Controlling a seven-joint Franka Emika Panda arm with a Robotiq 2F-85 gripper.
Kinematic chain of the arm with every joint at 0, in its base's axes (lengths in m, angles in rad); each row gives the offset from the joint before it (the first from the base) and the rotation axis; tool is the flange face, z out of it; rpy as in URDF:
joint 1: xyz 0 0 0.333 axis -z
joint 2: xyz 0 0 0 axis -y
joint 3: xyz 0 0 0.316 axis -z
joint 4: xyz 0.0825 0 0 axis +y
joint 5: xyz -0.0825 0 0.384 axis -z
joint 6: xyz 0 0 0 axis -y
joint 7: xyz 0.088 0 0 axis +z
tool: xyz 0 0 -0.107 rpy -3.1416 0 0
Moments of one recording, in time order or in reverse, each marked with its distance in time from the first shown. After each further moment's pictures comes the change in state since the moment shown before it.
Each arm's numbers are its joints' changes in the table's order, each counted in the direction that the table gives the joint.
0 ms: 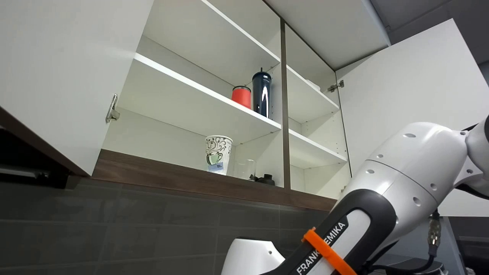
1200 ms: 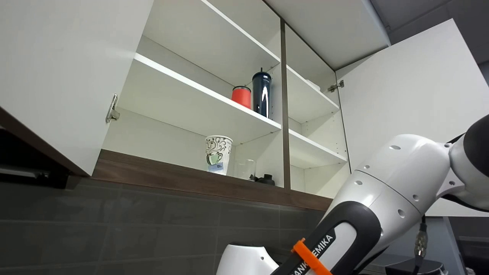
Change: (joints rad) arm 0.020 -0.075 0.001 -0.080 0.063 0.000 -0.009
